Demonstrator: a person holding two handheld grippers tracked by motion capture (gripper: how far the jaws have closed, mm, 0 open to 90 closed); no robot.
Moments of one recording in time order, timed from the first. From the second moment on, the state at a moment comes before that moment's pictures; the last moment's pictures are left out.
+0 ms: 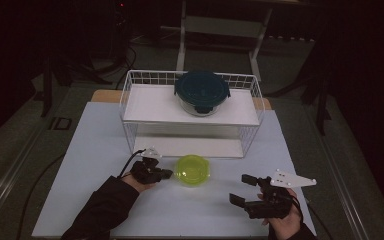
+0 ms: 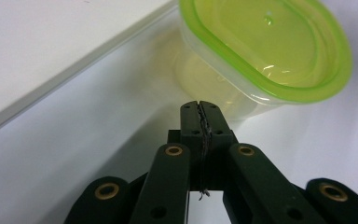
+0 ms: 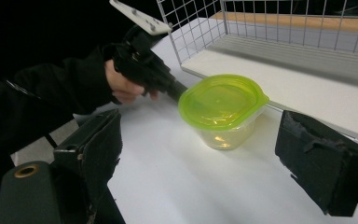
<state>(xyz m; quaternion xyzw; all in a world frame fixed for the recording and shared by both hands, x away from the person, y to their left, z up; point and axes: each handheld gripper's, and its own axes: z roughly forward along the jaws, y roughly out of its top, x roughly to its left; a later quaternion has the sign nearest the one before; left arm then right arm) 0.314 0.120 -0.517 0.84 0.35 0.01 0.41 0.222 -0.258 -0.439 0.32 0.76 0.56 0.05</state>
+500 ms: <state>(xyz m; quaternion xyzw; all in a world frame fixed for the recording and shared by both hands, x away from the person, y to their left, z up) 0.291 0.137 -0.472 0.82 0.35 0.01 0.46 0.227 -0.252 -0.443 0.32 0.77 0.55 0.08</state>
